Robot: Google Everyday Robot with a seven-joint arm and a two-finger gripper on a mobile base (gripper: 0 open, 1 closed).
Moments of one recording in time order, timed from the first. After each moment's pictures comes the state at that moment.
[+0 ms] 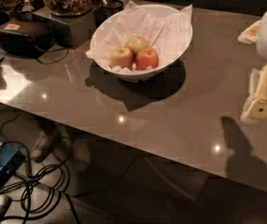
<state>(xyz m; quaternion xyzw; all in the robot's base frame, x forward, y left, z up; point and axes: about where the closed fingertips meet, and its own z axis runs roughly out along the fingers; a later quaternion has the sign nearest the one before) 0.438 -0.217 0.976 -0.60 0.78 -0.03 0.16</state>
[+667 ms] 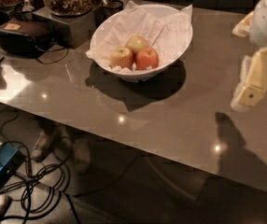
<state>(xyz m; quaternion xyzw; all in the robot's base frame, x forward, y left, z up) 0.452 -0.203 0.986 -0.59 0.79 -0.01 0.17</state>
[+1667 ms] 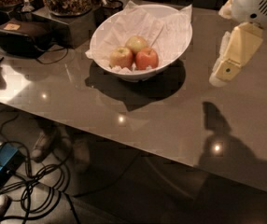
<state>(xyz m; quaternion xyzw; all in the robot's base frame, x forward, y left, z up) 0.494 -0.175 1.008 -0.58 0.79 0.01 0.21</state>
